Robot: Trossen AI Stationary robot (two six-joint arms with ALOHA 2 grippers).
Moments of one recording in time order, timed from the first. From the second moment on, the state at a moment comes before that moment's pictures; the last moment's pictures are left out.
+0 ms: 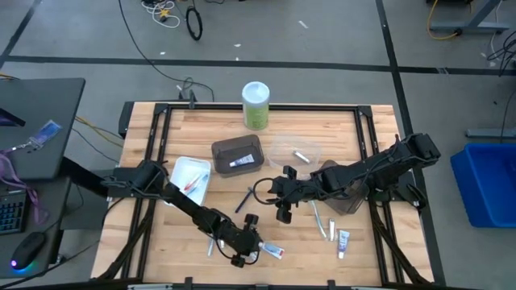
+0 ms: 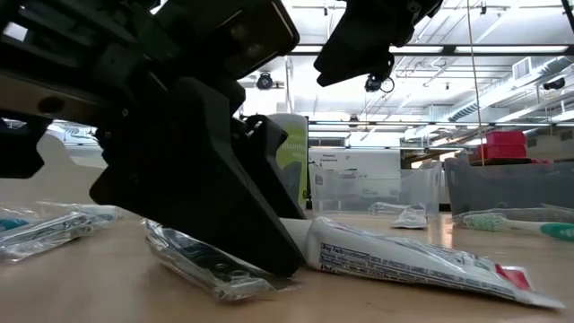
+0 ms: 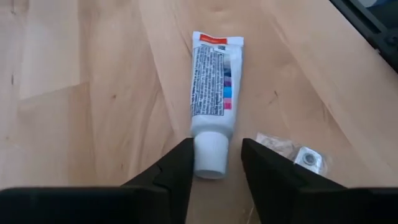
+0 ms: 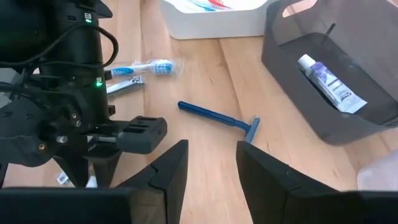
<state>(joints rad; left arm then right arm) -0.53 2.07 1.09 0.27 -0.21 -0.13 0.30 1.59 1.12 -0.29 0.26 0.38</state>
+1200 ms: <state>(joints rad) -0.17 1.62 1.08 -0.72 -0.69 -0.37 0.30 1.59 1.12 -0.35 0.26 0.39</state>
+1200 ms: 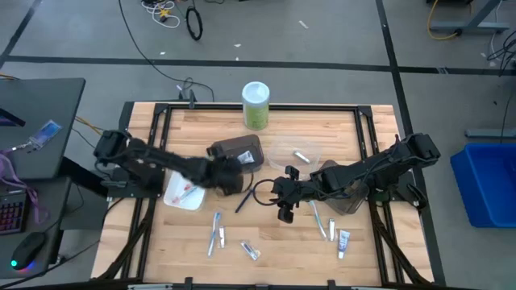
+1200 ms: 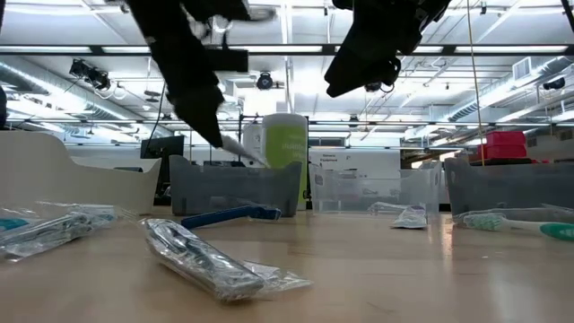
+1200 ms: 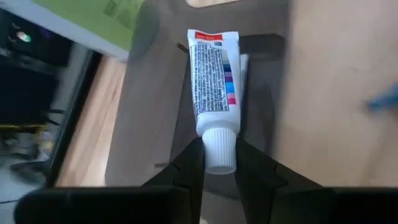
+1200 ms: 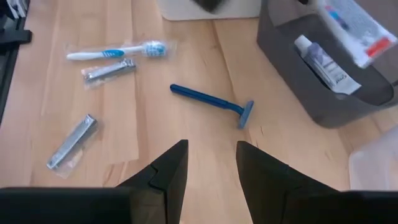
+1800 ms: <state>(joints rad) 0.04 1.62 1.03 -0.60 -0.45 -0.26 0.30 1.59 1.12 -0.36 0.26 0.39</state>
